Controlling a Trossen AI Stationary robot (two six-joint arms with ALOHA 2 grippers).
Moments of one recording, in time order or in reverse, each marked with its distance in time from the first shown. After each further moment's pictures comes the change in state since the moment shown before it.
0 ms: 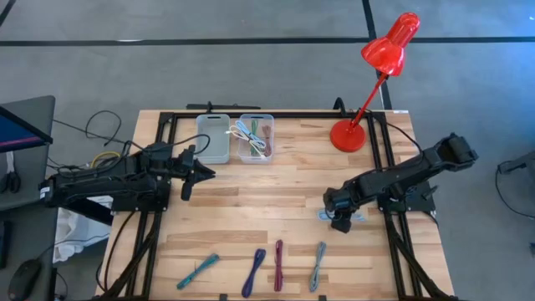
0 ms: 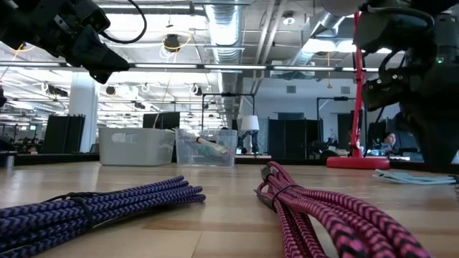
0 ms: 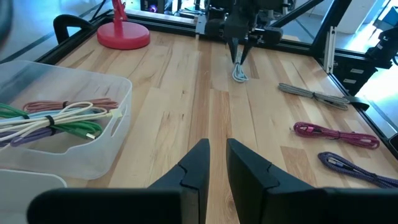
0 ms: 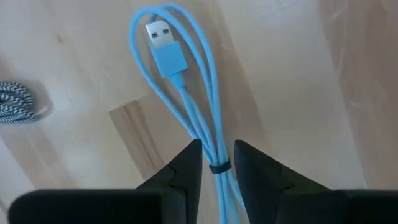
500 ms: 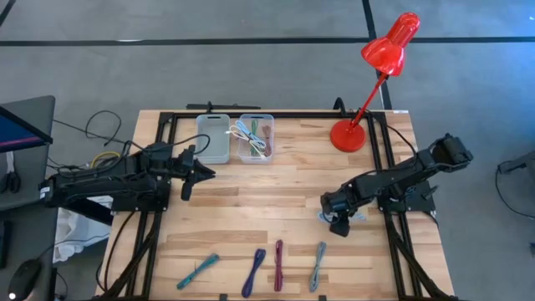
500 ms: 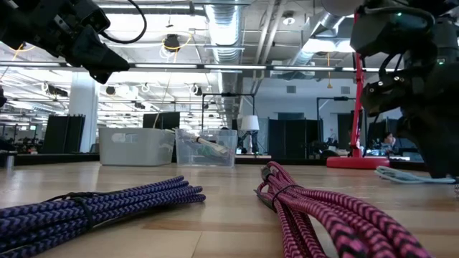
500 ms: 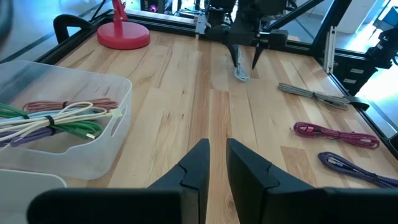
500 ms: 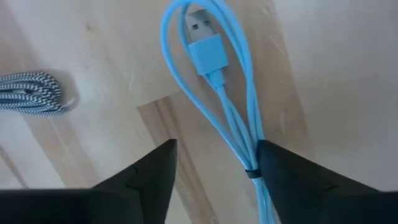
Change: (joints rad) left arm 0.000 0.000 0.000 0.000 0.000 0.000; right arm 0.000 0.067 0.004 0.054 -0.063 -0.013
